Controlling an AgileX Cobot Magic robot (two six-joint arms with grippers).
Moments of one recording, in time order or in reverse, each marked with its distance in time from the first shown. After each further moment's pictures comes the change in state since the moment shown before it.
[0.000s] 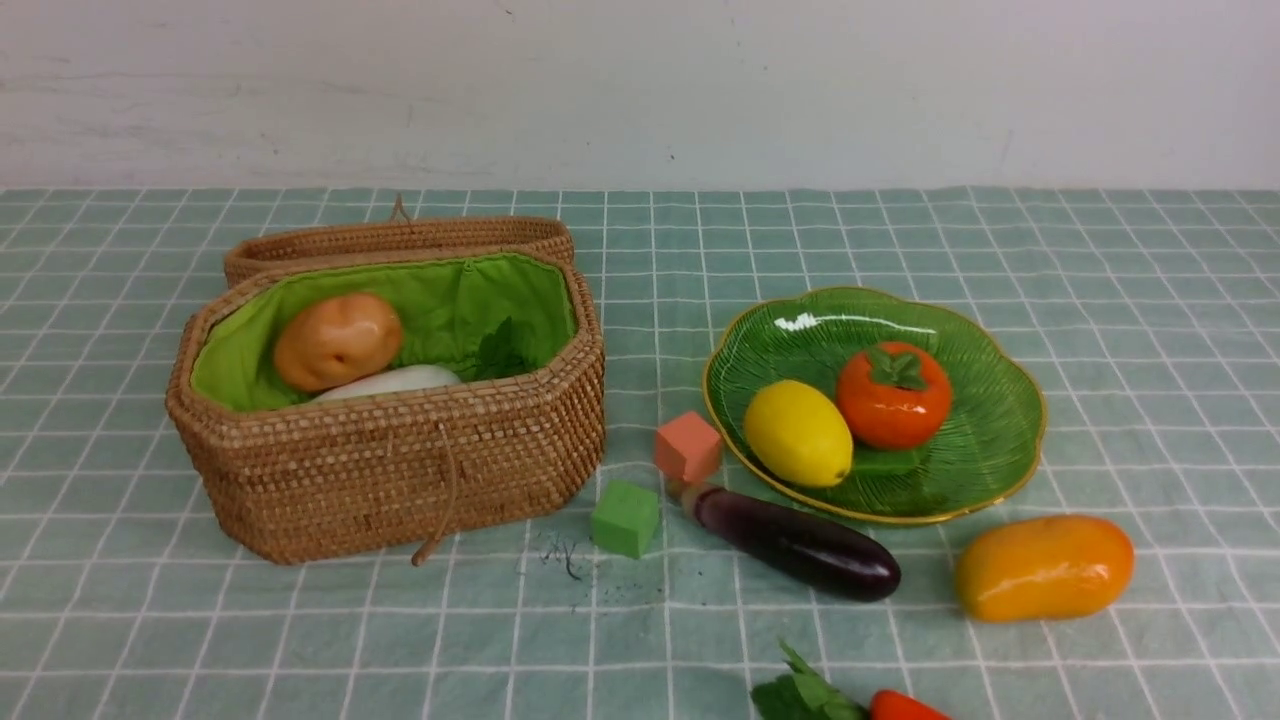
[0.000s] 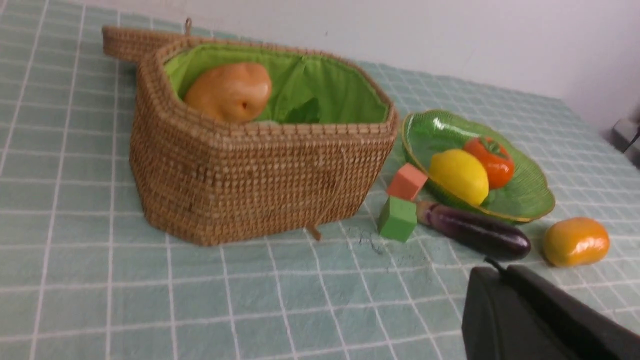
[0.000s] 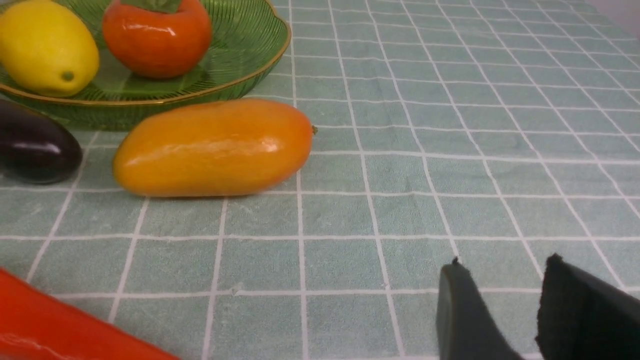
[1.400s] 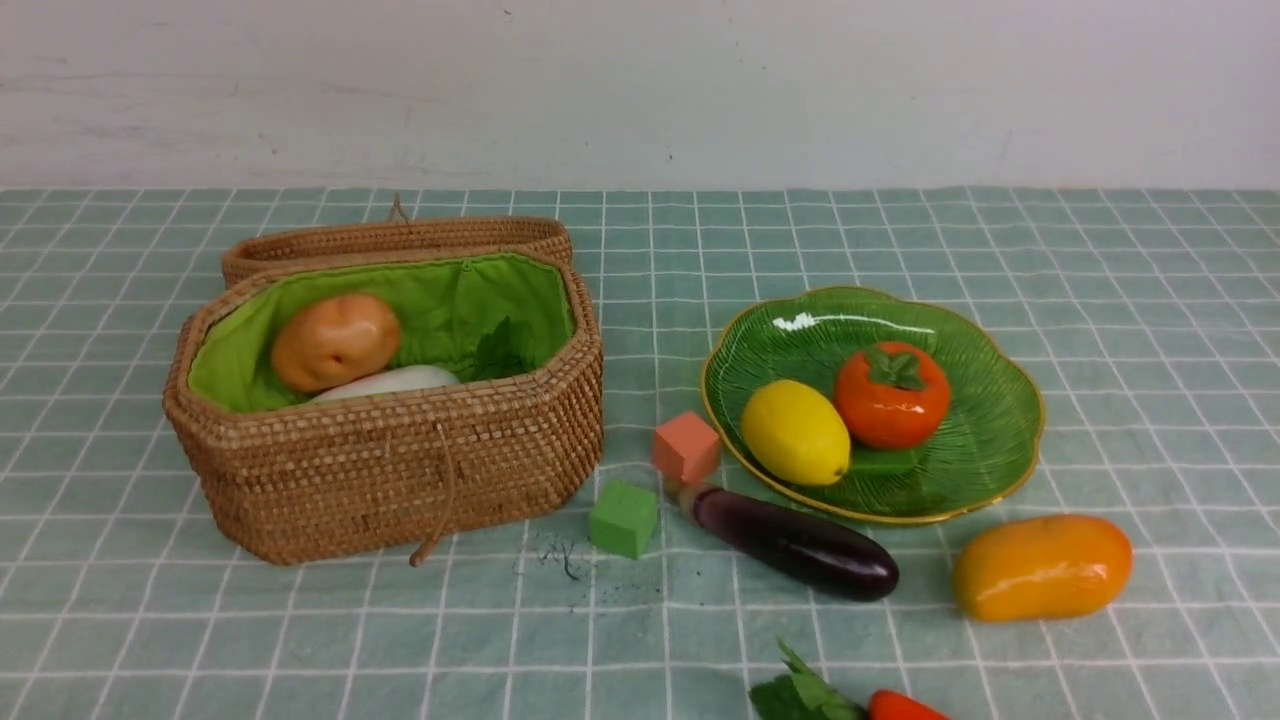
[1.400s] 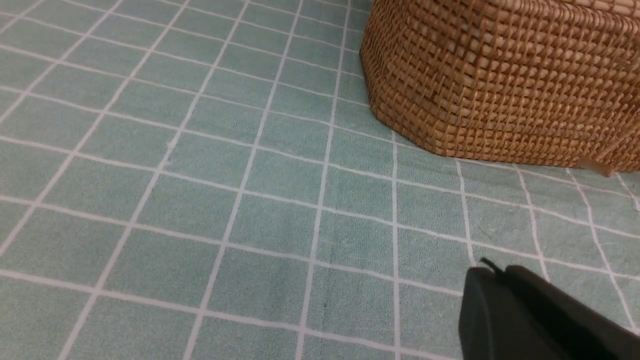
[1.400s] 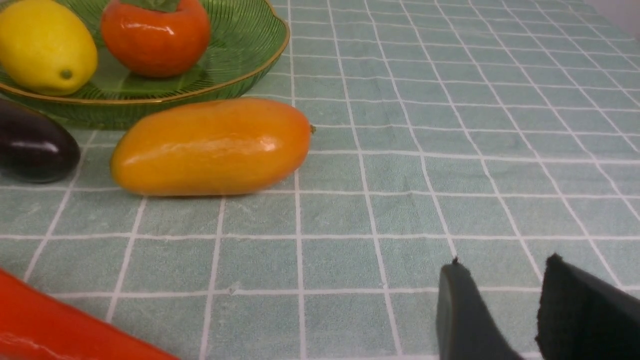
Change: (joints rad) right arm 0.000 0.000 -0.001 -0.001 0.001 0.000; left arm 0.482 0.001 0.541 -0.042 -0.389 0.087
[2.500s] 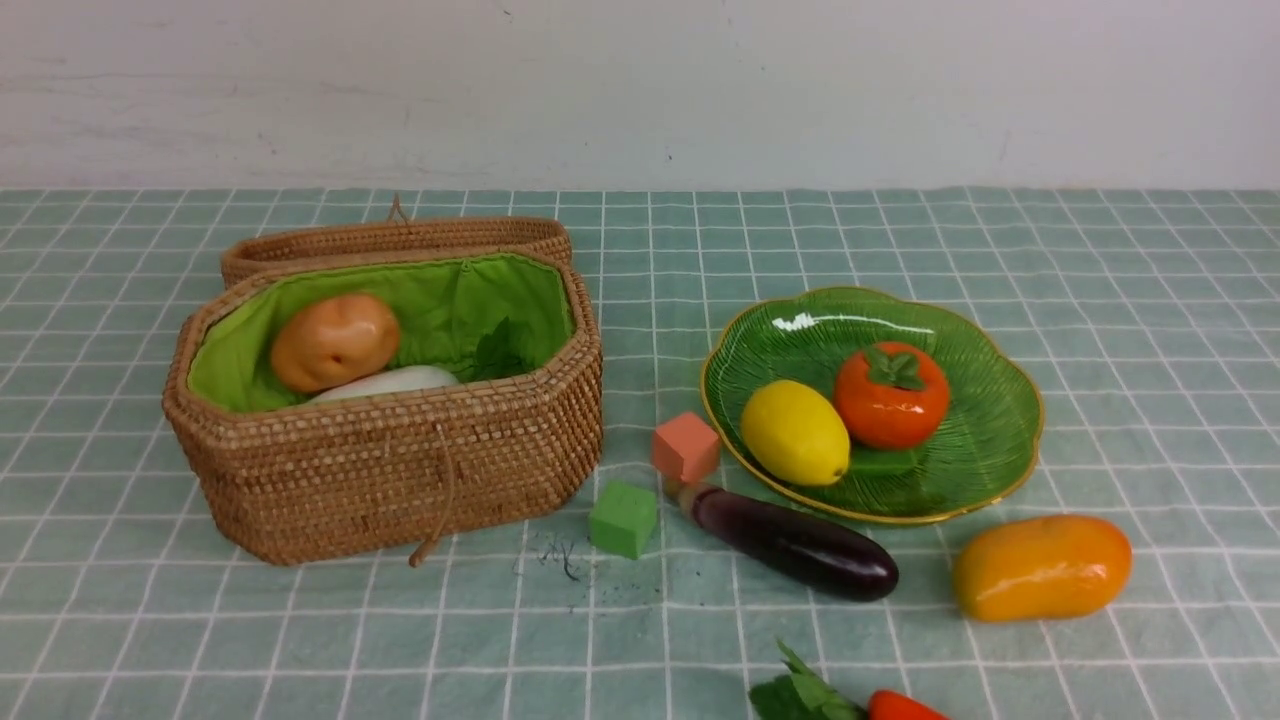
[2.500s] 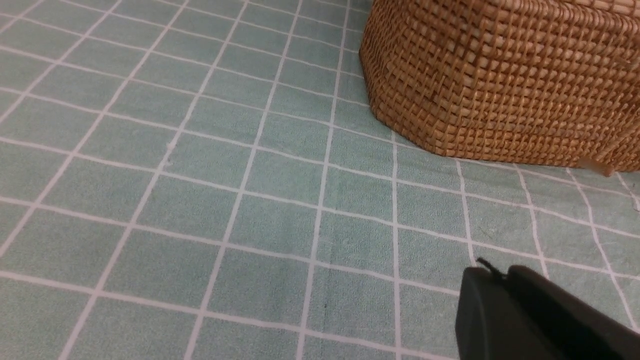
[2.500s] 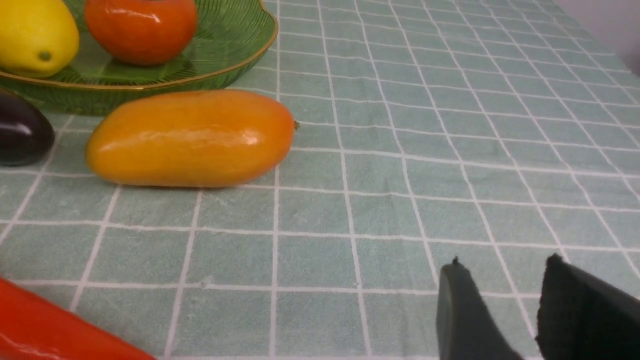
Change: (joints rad) right arm 0.000 0.000 0.001 -0.086 -0.005 0.000; left arm 0.000 0.000 0.000 0.000 0.001 0.003
